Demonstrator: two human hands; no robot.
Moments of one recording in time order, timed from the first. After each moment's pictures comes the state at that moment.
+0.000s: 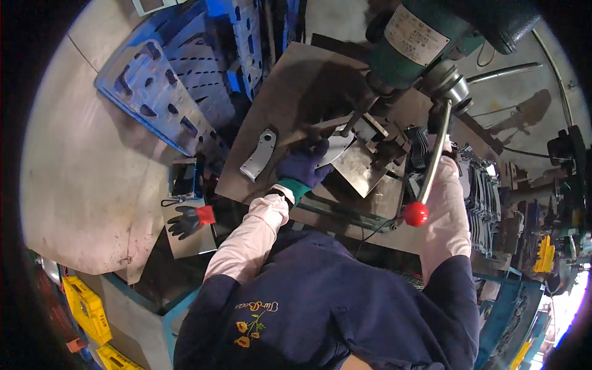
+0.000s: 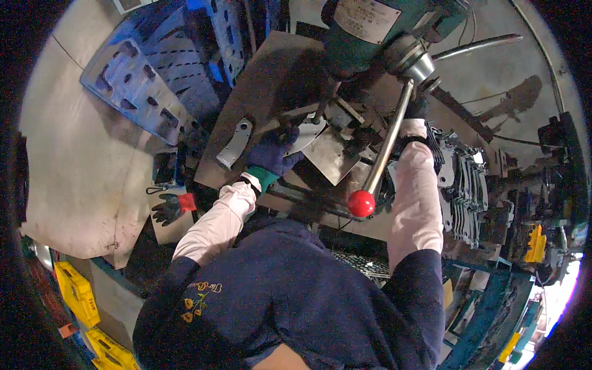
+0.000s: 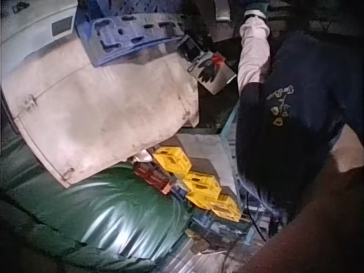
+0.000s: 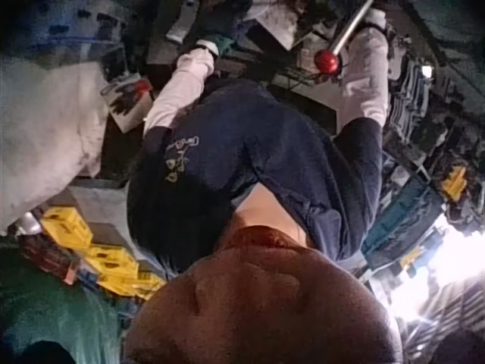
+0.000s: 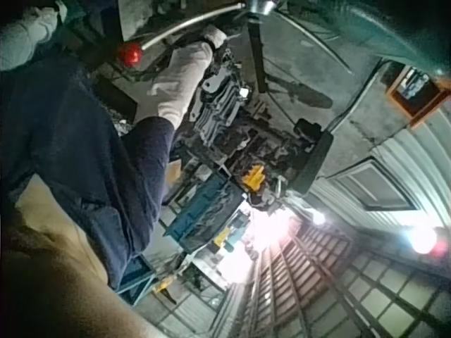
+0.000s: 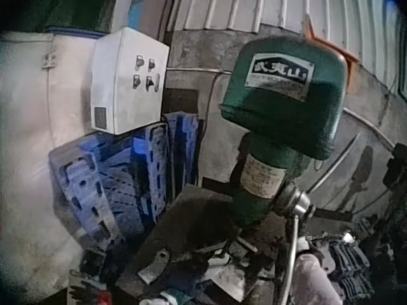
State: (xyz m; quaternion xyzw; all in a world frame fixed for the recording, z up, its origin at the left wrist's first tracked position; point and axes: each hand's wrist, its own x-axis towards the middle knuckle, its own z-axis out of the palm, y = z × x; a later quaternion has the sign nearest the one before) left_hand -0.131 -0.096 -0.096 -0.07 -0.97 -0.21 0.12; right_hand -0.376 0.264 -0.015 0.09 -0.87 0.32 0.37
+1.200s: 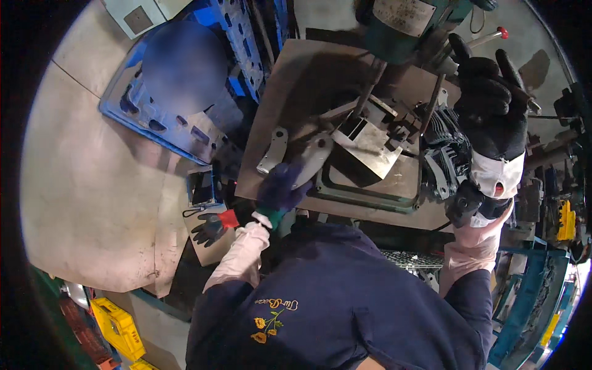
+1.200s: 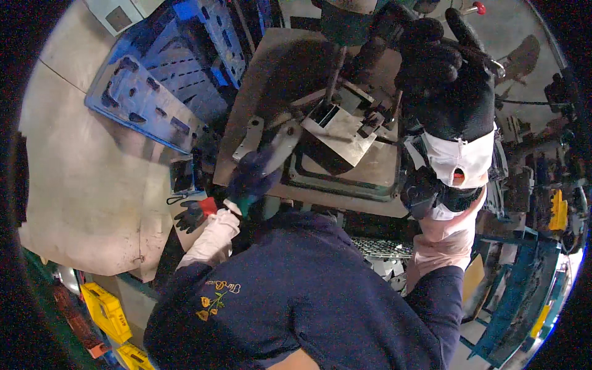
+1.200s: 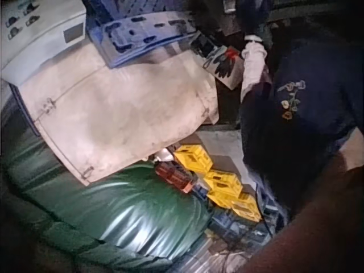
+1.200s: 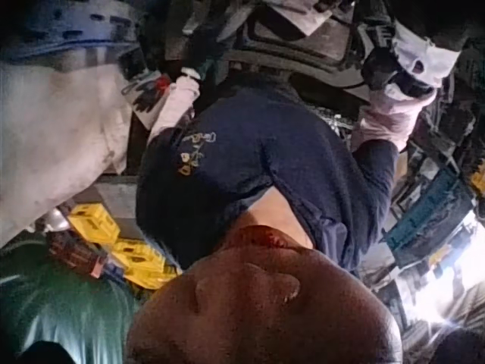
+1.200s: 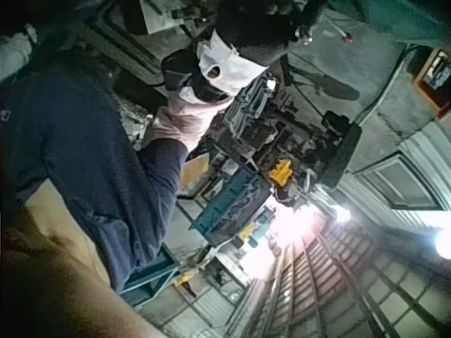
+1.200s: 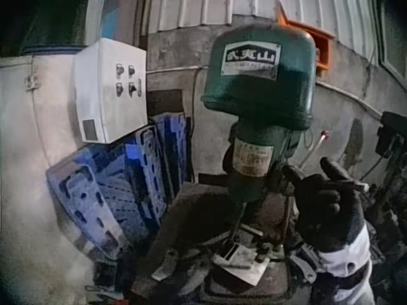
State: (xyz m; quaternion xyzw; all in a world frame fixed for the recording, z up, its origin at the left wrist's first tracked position) left_hand -0.036 -0.175 -0.088 -0.10 -0.95 -0.28 0.14; right_hand -0.154 0.140 0.227 0.14 -0.10 0.92 -0.34
